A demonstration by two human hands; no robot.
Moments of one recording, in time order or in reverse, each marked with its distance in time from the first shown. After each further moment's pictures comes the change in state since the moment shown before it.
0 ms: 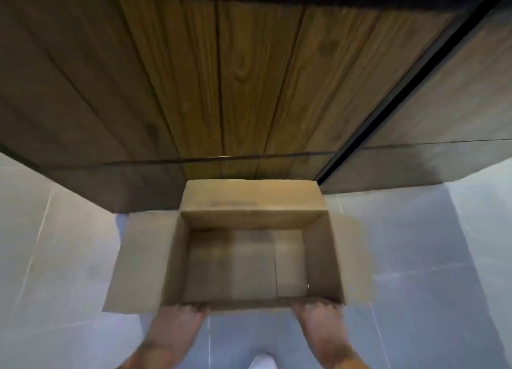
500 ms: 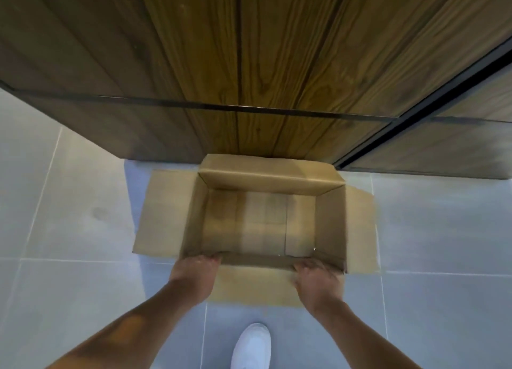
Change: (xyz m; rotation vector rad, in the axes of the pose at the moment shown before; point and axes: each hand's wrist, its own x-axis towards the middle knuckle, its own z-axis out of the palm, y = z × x) left_hand 0.074 0.018 0.032 0.044 -0.158 -0.254; right_hand 0.077 0.022 0.067 0.025 -0.227 -0.067
